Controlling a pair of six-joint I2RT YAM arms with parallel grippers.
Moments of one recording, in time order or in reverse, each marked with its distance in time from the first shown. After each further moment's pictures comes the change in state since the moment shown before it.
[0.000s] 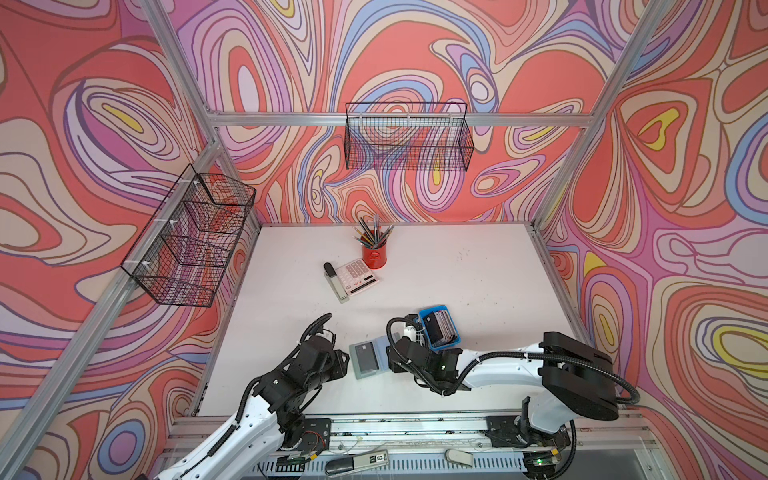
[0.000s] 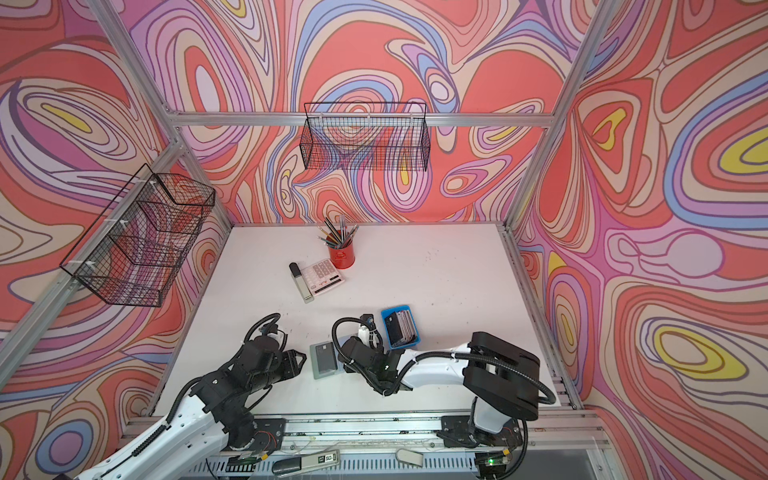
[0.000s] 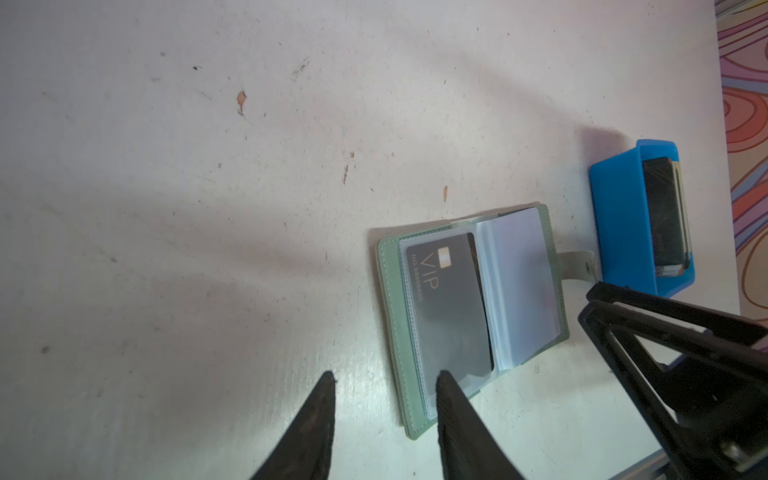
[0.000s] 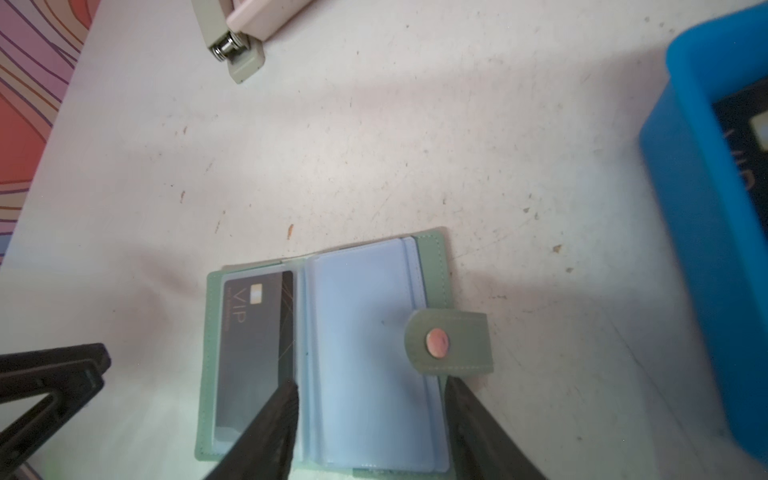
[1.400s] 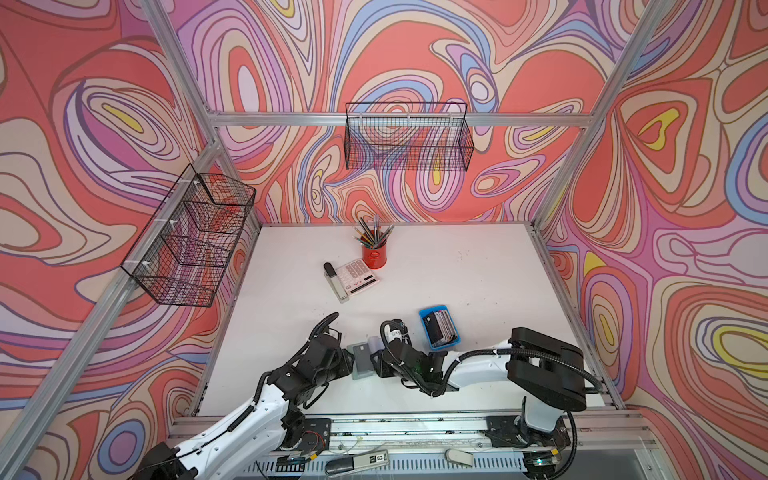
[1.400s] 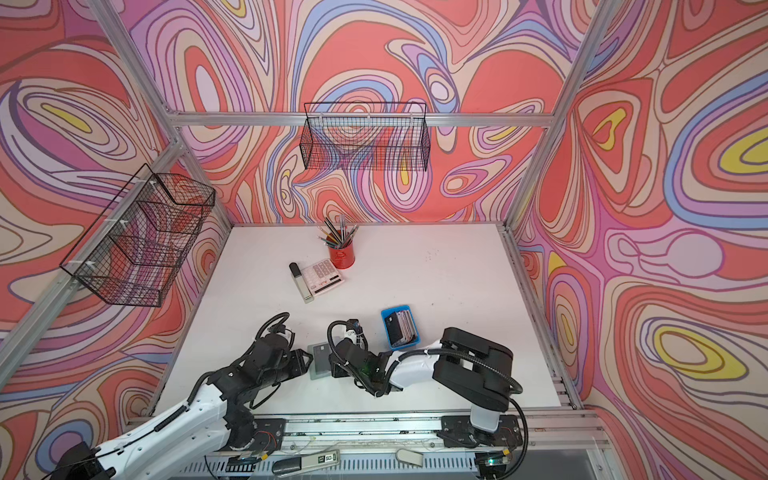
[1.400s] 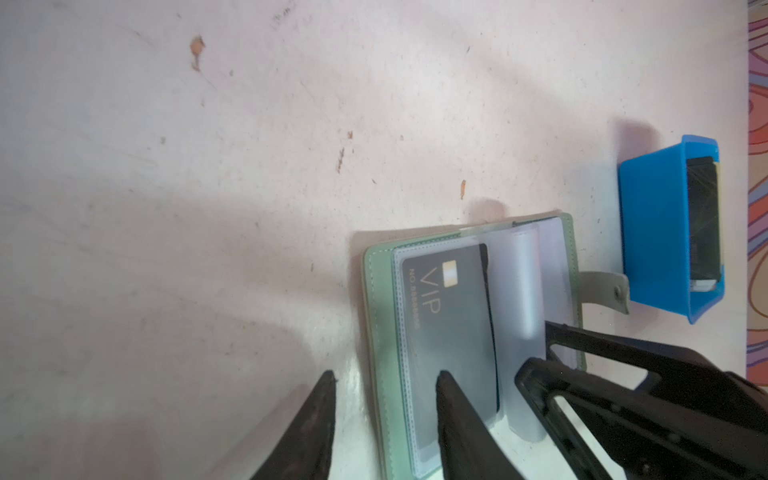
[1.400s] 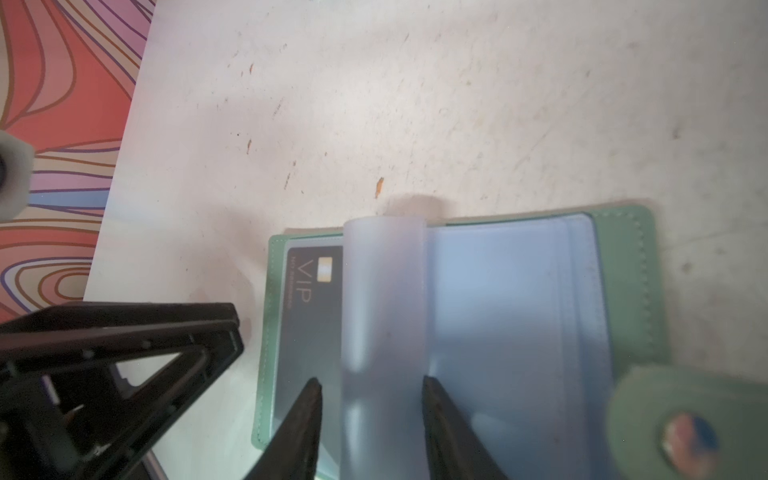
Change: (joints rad) left arm 0.000 0.170 -0.013 0.159 0.004 -0.036; right arm 0.003 0.146 0.018 0.256 -0.198 0.017
